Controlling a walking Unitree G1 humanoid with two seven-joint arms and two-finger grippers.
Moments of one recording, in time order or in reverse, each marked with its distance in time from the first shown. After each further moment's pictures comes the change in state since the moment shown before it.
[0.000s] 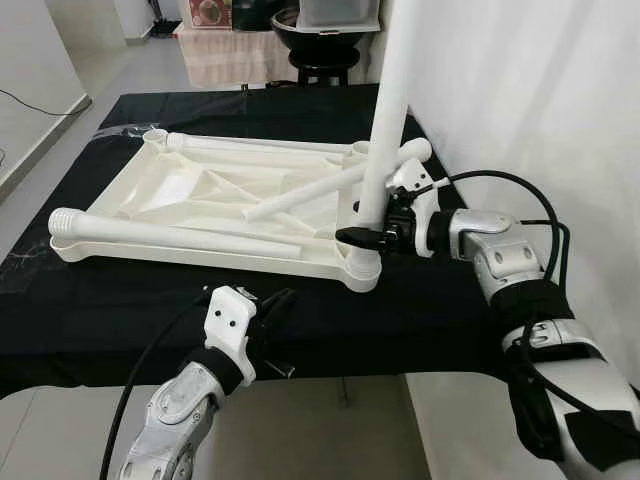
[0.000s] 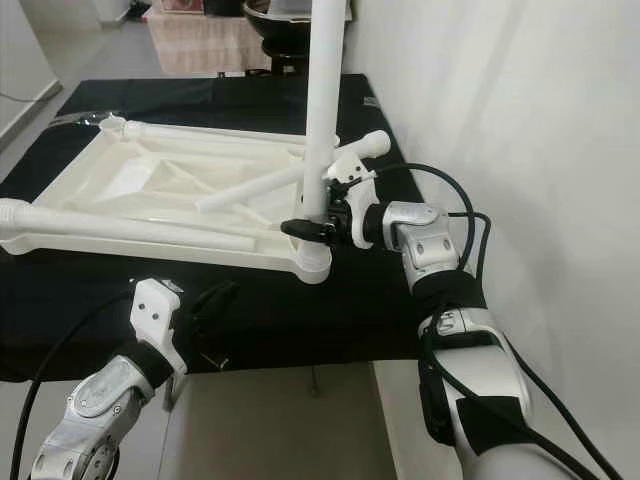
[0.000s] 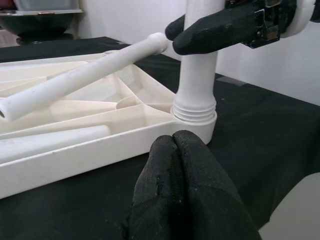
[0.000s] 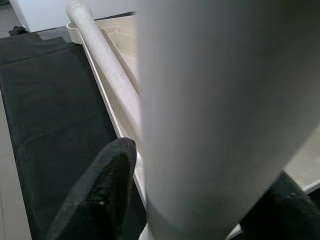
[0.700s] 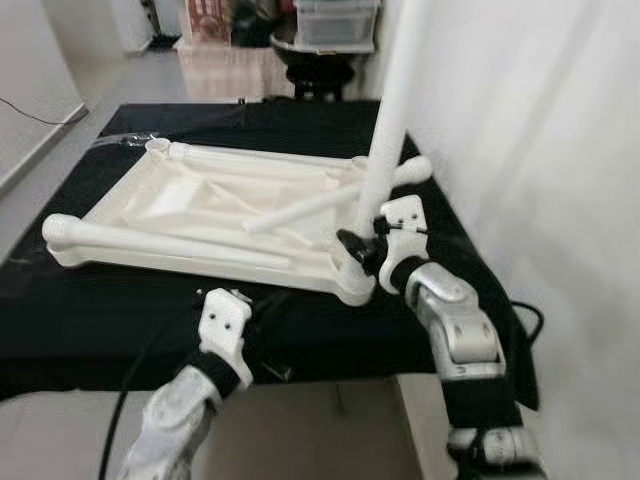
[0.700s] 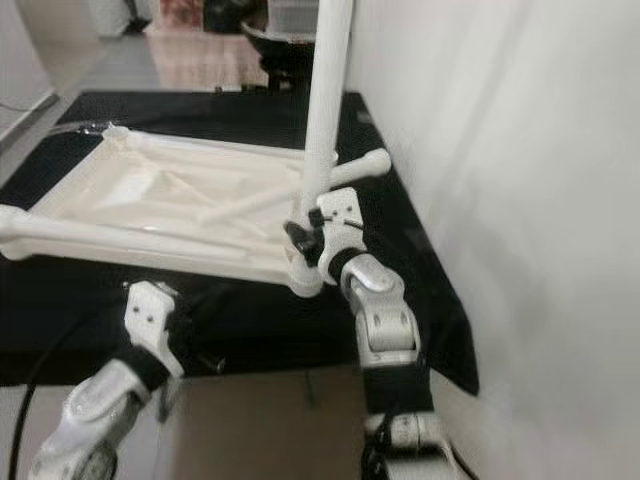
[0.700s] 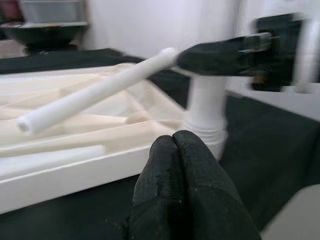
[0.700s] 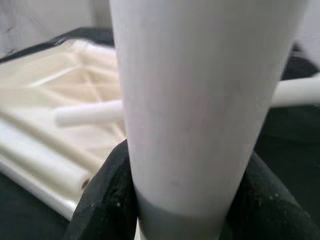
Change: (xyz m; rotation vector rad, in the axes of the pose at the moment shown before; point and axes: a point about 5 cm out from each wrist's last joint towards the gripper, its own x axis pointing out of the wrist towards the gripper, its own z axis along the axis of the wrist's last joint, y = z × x) left arm -0.004 0.003 0.000 -0.004 0.001 0.015; right arm 0.017 0.077 -0.032 0.239 -0.077 -0.670
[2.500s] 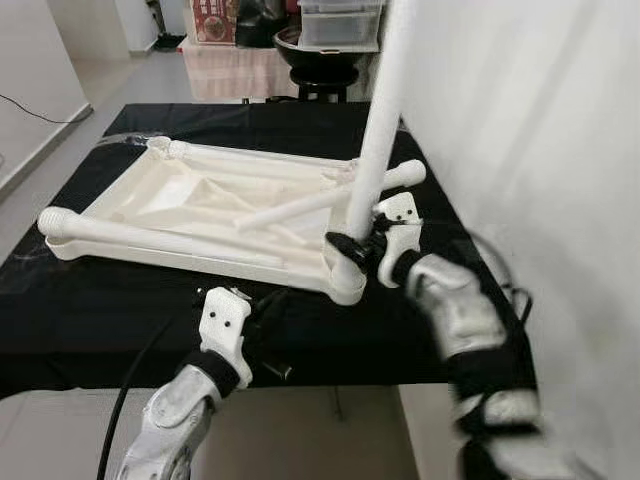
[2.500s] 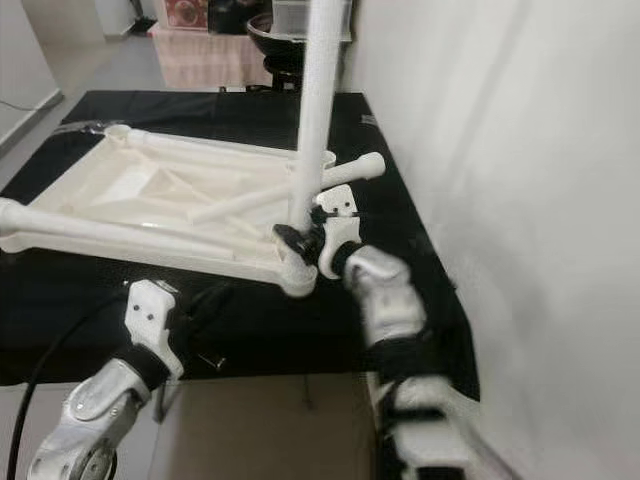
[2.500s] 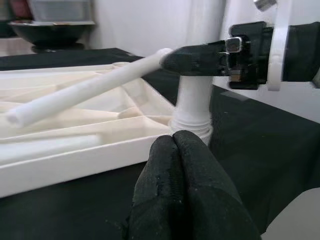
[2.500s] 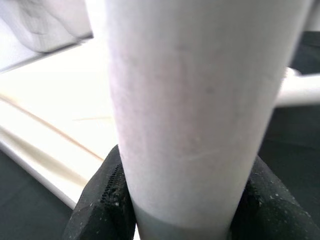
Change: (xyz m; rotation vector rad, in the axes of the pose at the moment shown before) left arm 0.004 -0.001 0.001 -0.019 -0.003 0.004; right arm 0.016 -0.025 -0.005 0.047 0.030 -0.031
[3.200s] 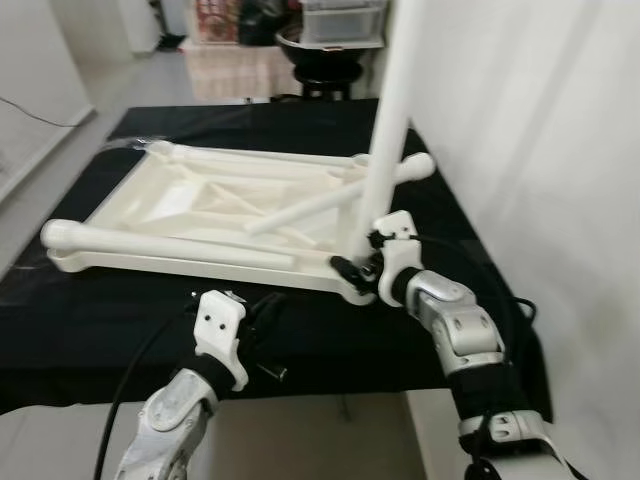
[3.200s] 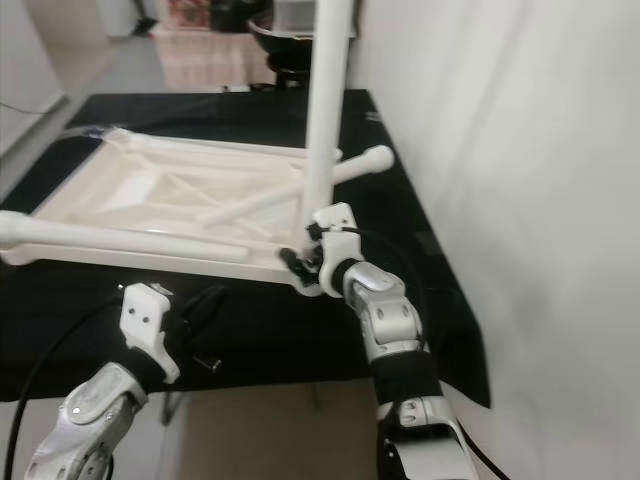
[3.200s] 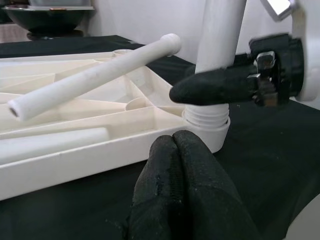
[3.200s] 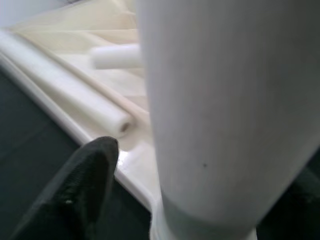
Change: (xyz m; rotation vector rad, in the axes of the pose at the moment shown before) left arm 0.000 0.005 0.002 0.007 -0.004 0.024; right arm 0.007 0.005 0.014 -0.094 0.045 0.400
